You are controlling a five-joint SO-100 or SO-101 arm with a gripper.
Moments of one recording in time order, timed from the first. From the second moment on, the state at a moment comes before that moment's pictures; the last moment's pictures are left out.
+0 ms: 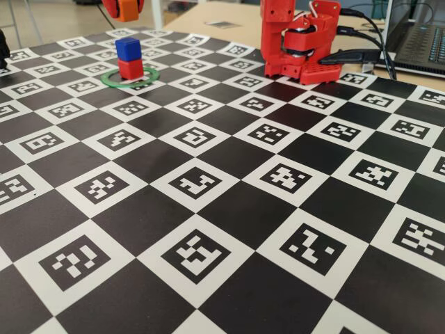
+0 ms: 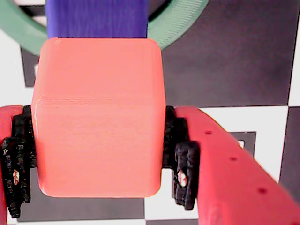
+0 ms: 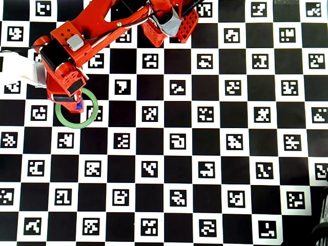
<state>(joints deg) 50.7 77.3 71.9 92.2 -49.2</state>
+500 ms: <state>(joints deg) 49.1 77.3 74.4 88.0 -47.4</state>
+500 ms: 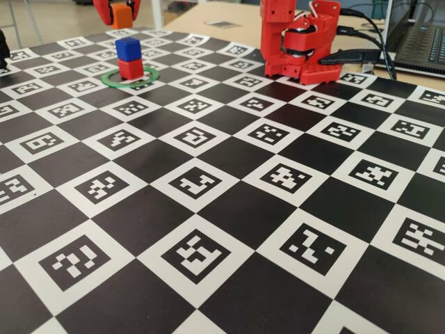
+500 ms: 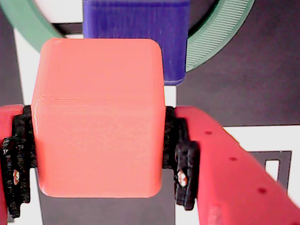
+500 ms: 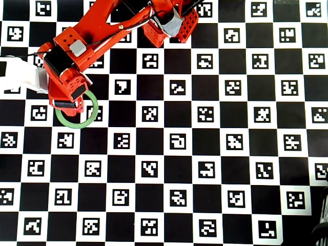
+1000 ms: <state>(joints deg) 49.9 77.3 75.9 87.4 -47.3</state>
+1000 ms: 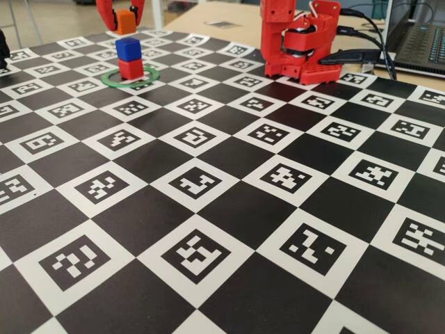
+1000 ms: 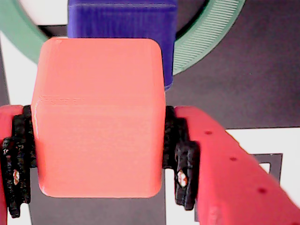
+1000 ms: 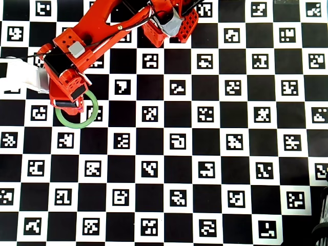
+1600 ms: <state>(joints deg) 50.2 77.3 78.0 85.6 -47.3</state>
